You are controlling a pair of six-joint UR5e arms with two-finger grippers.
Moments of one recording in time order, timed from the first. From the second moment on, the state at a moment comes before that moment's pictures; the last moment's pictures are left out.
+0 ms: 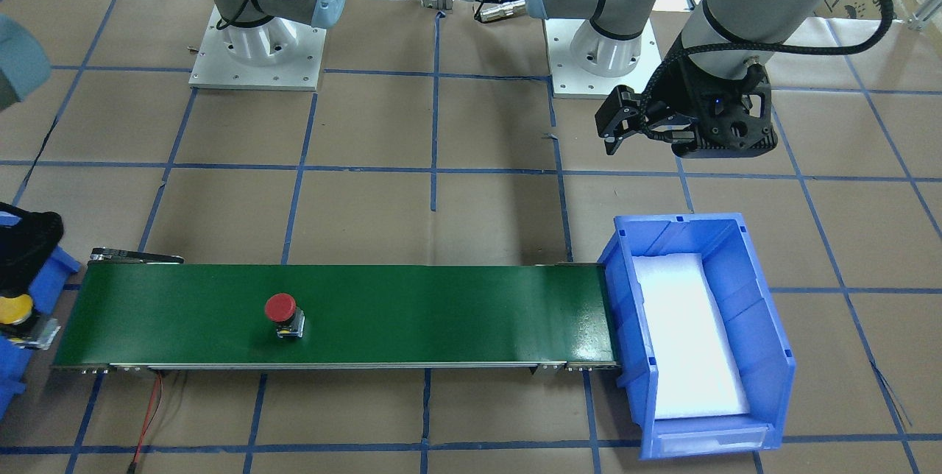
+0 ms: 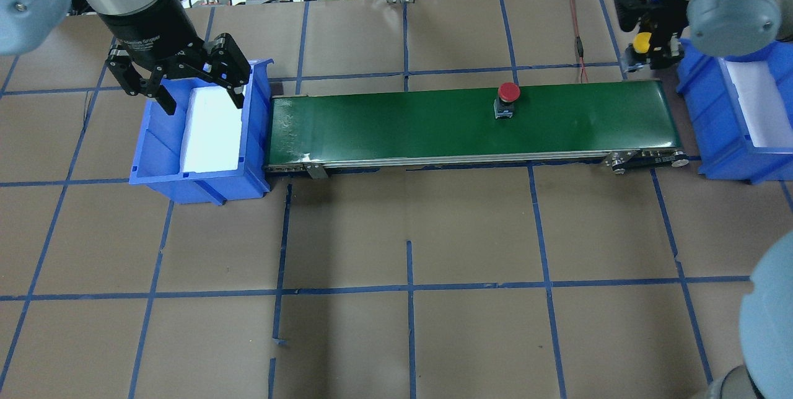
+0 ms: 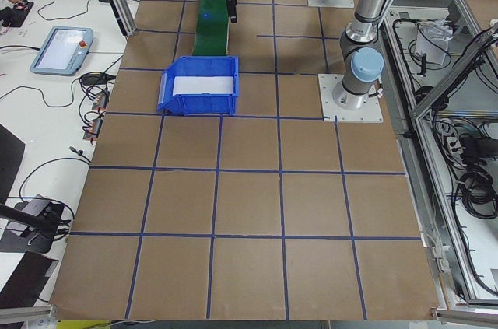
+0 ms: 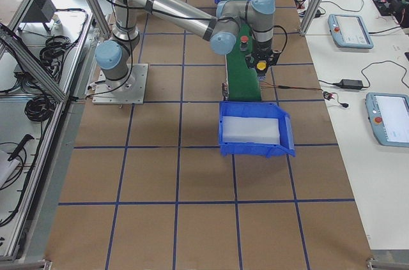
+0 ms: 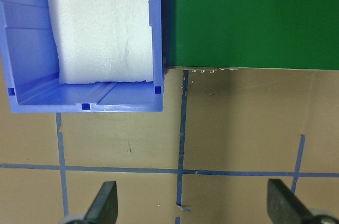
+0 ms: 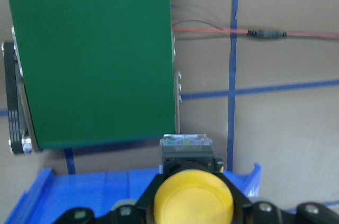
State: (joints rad) left arm -1.54 -1.66 -1.47 -1.69 1.56 -0.03; right arm 1.21 -1.24 1.52 -2.09 -1.62 -1.89
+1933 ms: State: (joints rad) left arm -1.55 -1.66 -1.47 -1.68 1.56 -0.03; right arm 0.86 -1.05 1.50 -2.16 -1.53 -2.32
